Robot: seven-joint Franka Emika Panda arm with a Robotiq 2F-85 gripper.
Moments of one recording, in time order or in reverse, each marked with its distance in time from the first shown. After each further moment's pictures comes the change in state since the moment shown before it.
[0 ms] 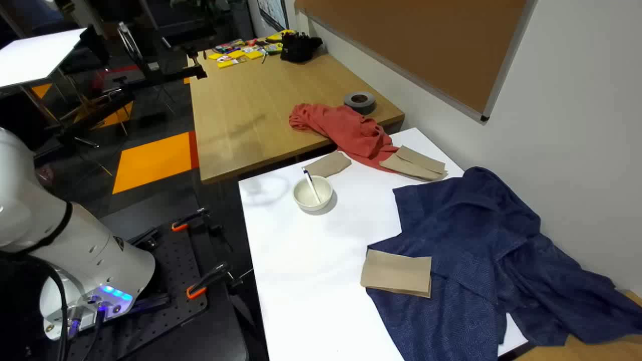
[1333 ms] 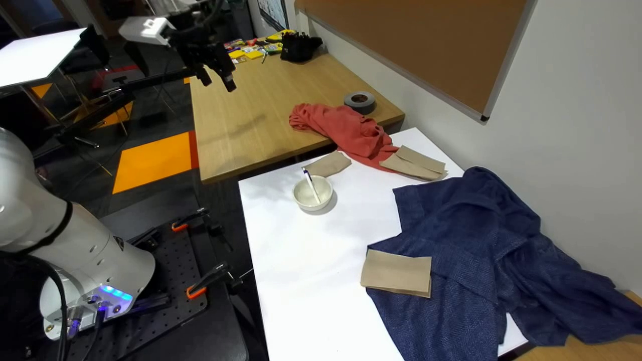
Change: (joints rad) arm 0.006 0.191 -0.194 -0.076 -0.021 0.486 -0.362
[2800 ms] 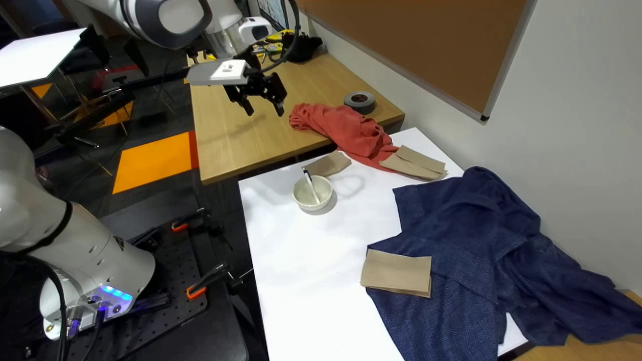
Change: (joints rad) arm -0.026 0.258 -0.135 -0.008 -0.113 0.320 -0.322
